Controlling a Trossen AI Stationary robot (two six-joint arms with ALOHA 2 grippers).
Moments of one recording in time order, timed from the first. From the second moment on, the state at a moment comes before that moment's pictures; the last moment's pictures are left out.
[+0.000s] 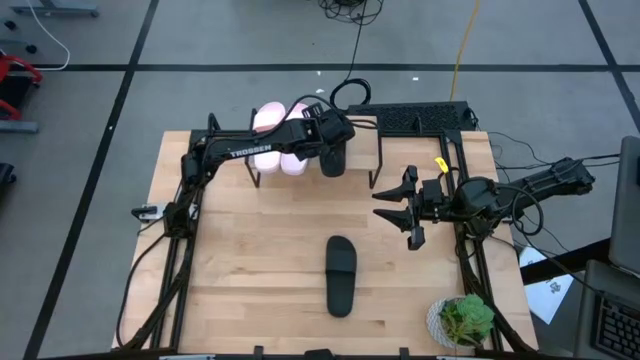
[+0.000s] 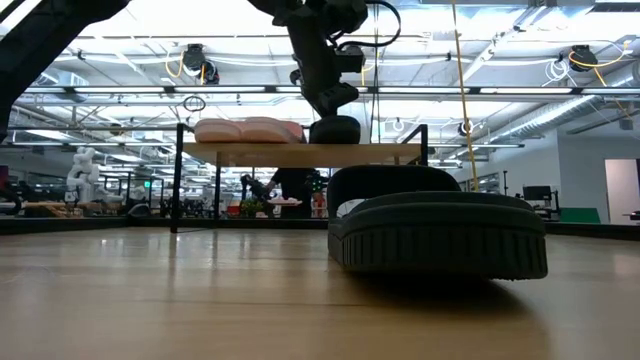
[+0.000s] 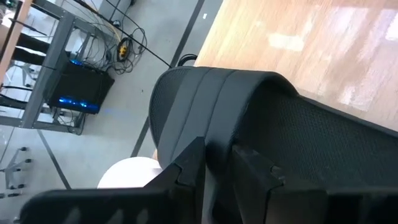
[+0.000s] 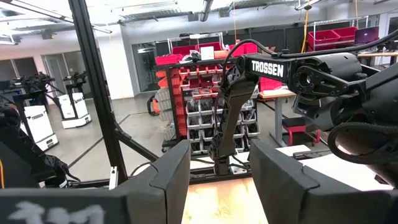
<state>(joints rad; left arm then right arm) 0.31 2.09 2.02 -0.86 -0.60 0.17 0.31 0.93 0.81 0.24 0.34 0.11</state>
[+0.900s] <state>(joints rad) 0.31 2.09 2.02 -0.87 -0.58 0.11 0.31 0.93 0.81 0.24 0.34 0.11</state>
